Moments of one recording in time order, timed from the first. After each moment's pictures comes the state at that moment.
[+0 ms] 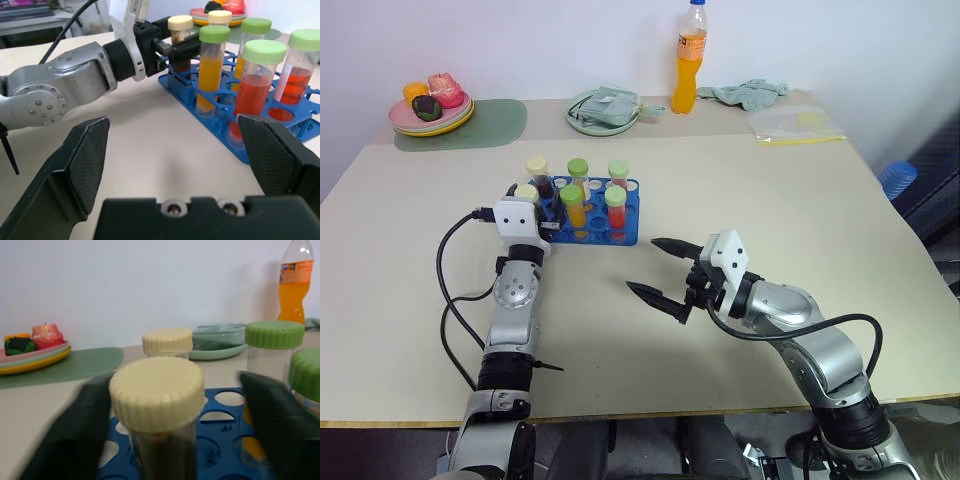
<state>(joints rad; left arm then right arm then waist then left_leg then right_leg) -0.41 0.15 0.15 0.27 -0.02 -0.24 -0.01 -0.26 -0.40 0.20 -0.45 0.35 0.49 0.67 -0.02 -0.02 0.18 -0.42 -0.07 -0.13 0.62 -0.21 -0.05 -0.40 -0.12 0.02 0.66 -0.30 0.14</state>
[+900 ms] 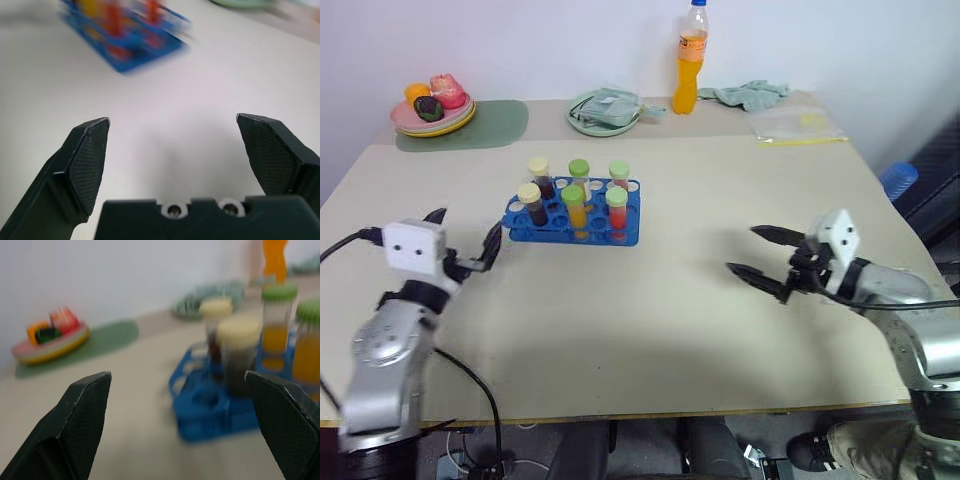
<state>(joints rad) 0.05 0.57 0.42 -0.36 -0.39 0.30 -0.38 -0.18 -0.76 -0.19 -0.19 0.43 0.43 0.87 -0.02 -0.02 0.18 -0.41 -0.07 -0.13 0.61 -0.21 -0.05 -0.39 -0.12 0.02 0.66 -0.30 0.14</state>
